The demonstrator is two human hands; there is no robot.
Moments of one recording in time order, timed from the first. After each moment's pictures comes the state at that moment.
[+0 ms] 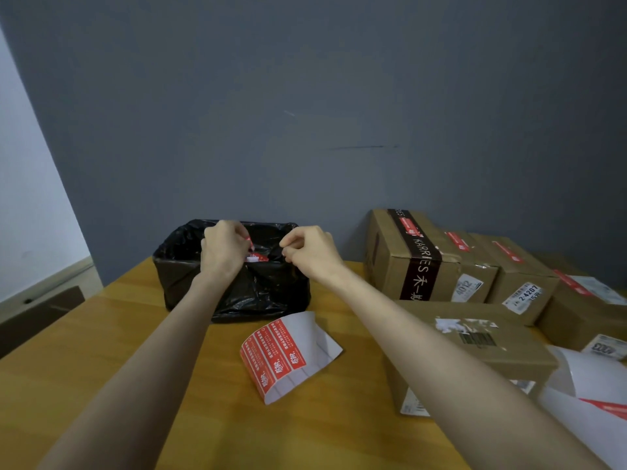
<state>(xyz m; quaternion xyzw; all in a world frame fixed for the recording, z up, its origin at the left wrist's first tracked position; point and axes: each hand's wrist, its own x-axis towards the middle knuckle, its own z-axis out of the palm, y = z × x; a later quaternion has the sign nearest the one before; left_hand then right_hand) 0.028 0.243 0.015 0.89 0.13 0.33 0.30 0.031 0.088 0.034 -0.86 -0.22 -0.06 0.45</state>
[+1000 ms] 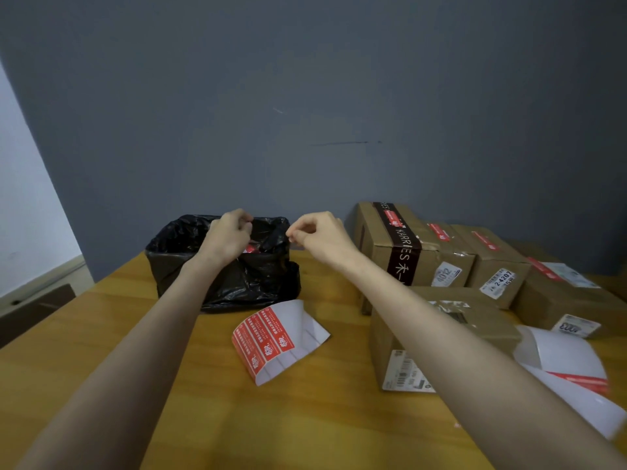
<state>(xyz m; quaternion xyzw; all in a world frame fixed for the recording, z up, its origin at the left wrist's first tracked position) 0.017 0.228 0.035 0.91 0.07 0.21 0.36 0.018 0.054 0.048 -0.85 -0.23 -0.08 0.46</state>
